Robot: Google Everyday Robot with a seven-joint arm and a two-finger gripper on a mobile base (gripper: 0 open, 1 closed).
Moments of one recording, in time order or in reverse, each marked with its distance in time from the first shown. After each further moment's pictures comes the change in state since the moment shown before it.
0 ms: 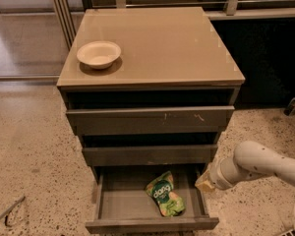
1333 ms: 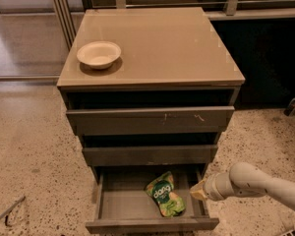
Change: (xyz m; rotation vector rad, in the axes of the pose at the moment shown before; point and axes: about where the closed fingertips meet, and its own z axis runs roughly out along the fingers) arm 0.034 -0.019 0.094 0.002 -0.129 0.093
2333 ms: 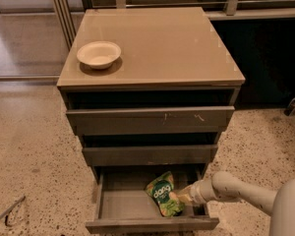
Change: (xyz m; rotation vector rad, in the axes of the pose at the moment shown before) arm 0.026 -0.029 0.128 -0.051 -0.054 0.068
